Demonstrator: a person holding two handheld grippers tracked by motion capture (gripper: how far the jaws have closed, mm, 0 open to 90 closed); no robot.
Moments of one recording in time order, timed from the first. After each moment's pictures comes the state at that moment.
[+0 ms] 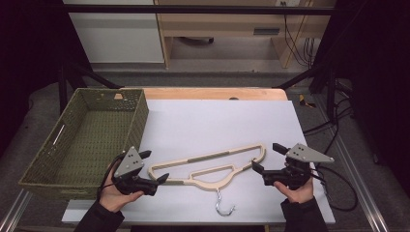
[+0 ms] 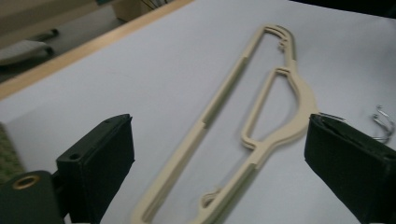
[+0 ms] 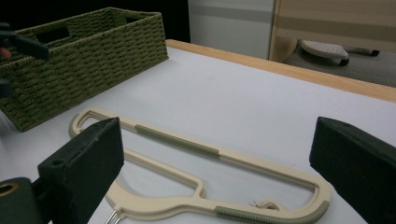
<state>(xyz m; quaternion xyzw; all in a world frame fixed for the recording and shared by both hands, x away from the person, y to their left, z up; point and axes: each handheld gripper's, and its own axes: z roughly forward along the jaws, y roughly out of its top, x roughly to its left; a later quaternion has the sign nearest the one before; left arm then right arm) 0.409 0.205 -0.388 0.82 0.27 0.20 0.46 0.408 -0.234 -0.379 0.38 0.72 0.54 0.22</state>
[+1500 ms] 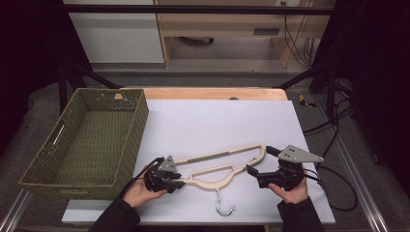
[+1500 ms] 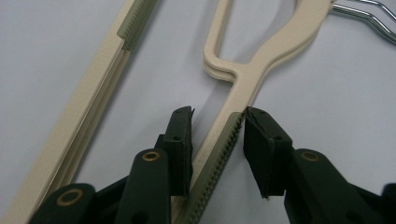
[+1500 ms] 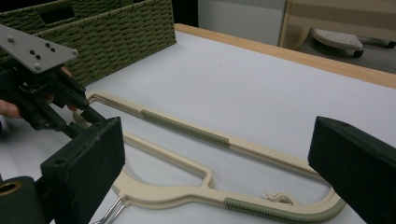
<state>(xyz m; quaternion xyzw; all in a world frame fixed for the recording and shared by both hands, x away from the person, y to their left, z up) 0.455 0.158 -0.466 0.92 0.22 0.06 0.32 0.412 -0.224 -0.390 0.36 0.75 0.52 0.20</state>
